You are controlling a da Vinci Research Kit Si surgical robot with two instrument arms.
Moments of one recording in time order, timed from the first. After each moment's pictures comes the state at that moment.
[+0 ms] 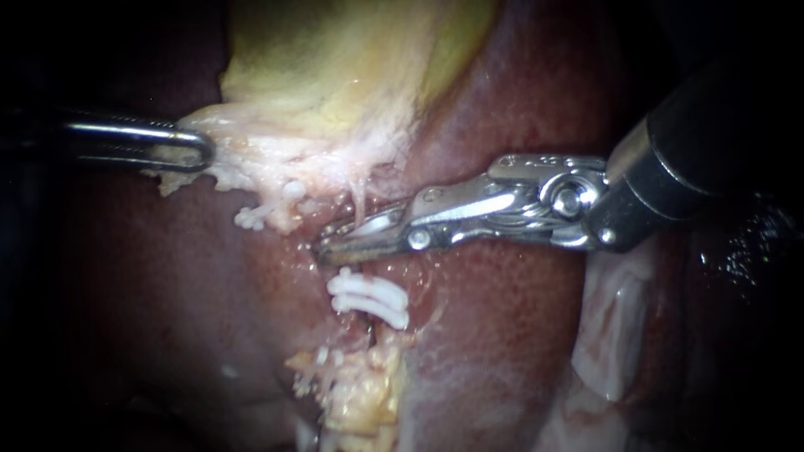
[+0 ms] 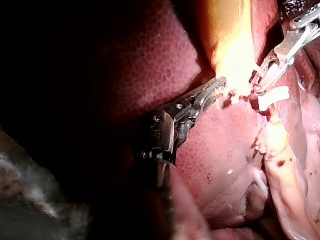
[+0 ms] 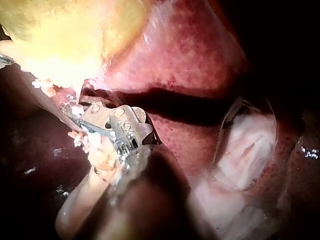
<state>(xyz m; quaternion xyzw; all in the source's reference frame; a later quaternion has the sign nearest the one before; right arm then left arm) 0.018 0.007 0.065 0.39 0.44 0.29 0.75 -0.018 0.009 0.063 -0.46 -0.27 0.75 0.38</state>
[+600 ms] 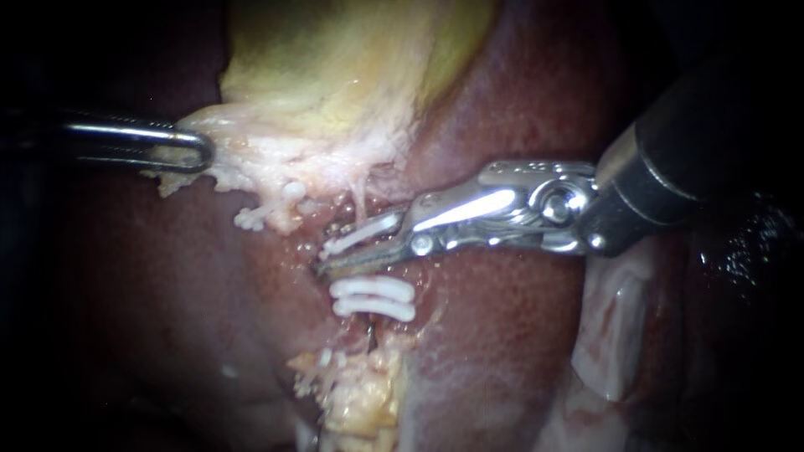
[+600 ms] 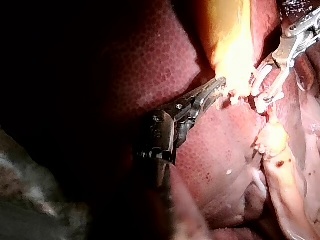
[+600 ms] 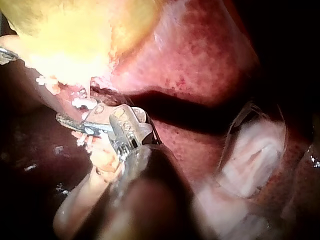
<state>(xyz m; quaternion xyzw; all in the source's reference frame) 0.020 0.005 0.066 0.37 0.47 0.27 0.75 -0.018 0.009 0.063 -0.46 -0.27 0.75 0.38</state>
